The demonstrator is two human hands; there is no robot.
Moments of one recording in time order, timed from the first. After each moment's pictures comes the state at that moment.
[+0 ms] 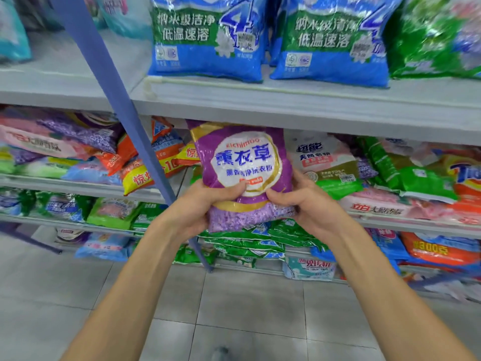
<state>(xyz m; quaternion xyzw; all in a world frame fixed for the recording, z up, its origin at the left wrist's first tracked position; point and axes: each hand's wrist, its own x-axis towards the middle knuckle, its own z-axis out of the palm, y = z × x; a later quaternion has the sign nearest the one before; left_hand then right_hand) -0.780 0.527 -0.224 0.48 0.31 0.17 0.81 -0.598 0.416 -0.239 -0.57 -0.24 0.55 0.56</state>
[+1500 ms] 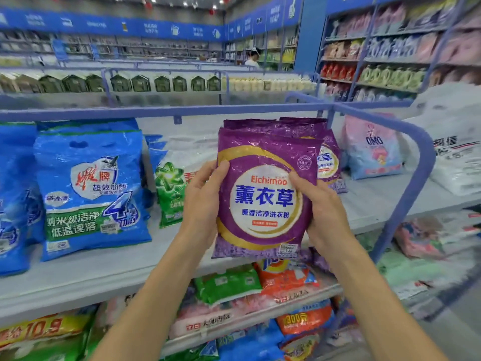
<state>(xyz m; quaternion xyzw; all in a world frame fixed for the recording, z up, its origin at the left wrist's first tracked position) -0.404 0.347 -0.002 0.53 0.13 0.34 0.77 -0.312 0.187 -0.005 -0.54 -0.16 0.16 0.81</state>
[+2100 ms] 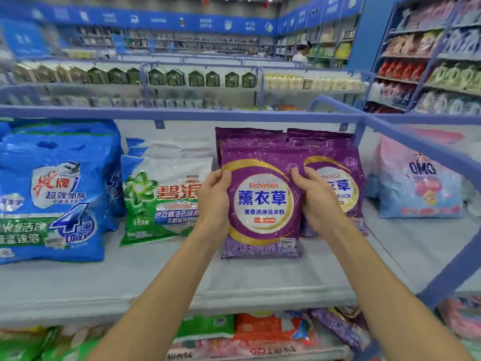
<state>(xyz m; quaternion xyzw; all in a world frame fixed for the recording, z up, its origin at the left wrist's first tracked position) -0.234 0.354 -0.027 0.48 0.29 0.40 0.72 -0.093 0.231 -0.023 -0.56 -0.20 0.28 0.75</state>
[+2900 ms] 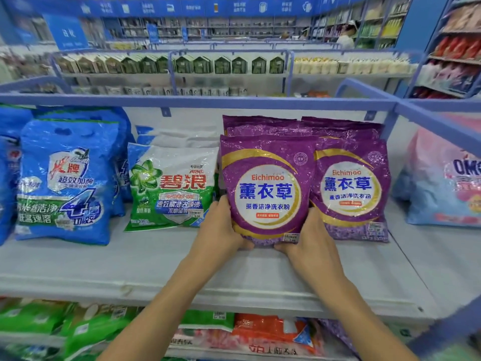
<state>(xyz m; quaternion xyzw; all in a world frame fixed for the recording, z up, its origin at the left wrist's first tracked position) -0.255 0.344 -0.081 0.83 0.37 0.21 0.36 -0.125 0.192 -0.088 -0.83 -0.40 0.06 0.40</state>
